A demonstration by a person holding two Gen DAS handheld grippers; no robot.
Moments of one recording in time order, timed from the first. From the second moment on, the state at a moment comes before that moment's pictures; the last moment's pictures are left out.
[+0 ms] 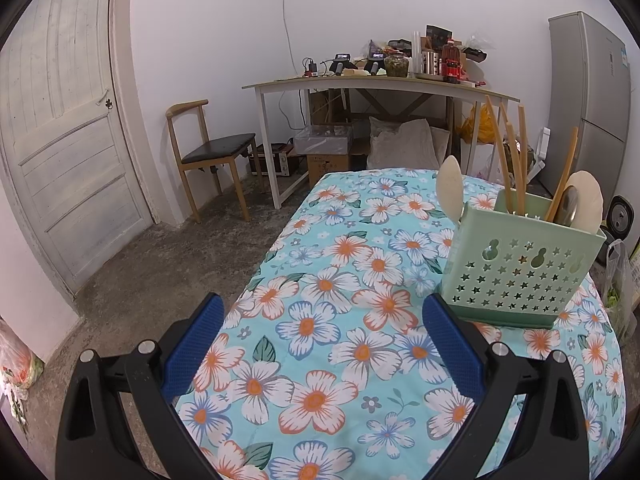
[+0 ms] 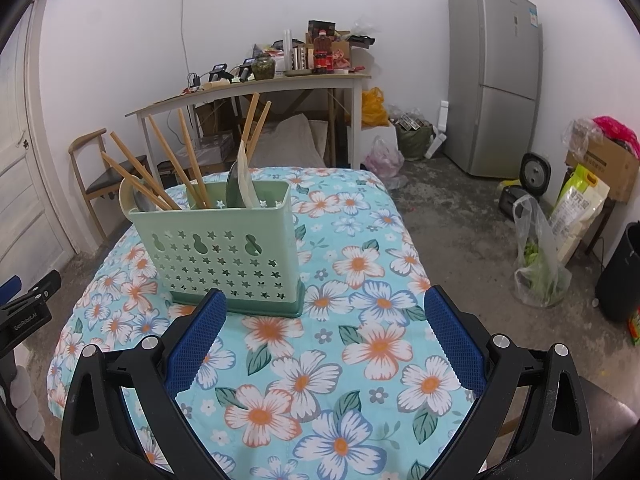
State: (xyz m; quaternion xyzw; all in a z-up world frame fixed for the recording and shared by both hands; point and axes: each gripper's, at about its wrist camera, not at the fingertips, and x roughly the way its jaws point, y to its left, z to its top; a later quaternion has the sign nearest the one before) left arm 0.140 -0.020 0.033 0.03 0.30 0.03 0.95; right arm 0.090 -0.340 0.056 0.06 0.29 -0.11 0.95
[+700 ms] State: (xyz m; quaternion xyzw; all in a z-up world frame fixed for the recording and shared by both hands) left arm 0.140 -0.020 0.033 0.03 0.30 0.03 0.95; right arm 0.091 -0.338 0.058 0.06 0.29 -0.11 0.95
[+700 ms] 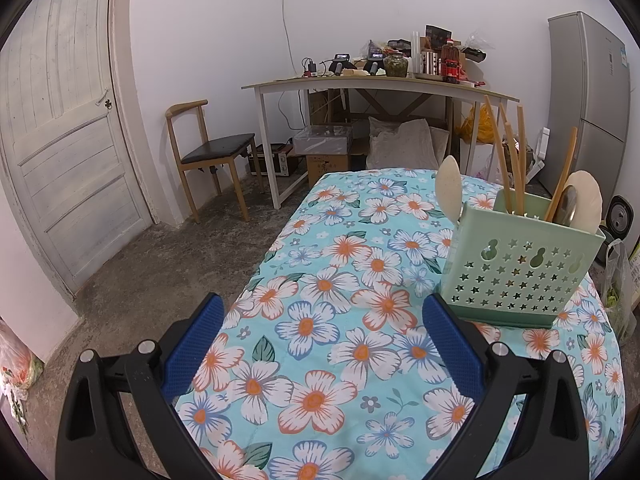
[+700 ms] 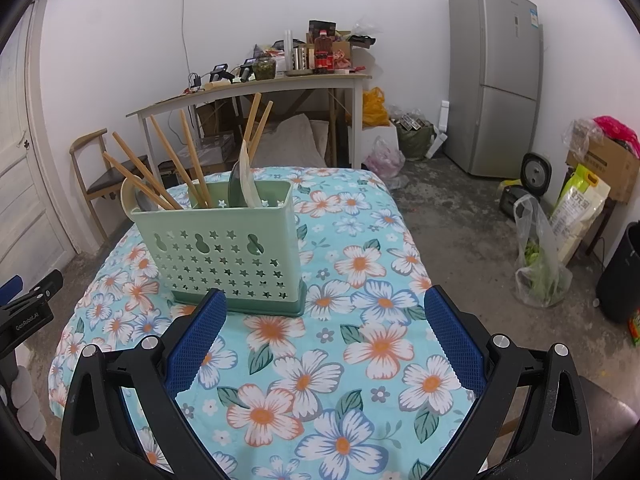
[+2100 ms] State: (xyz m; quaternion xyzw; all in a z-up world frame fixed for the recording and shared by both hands) left arm 0.139 -0.021 0.033 0.03 0.30 0.03 0.95; right arm 0.091 -0.335 0.059 0.06 0.29 -0.11 0.95
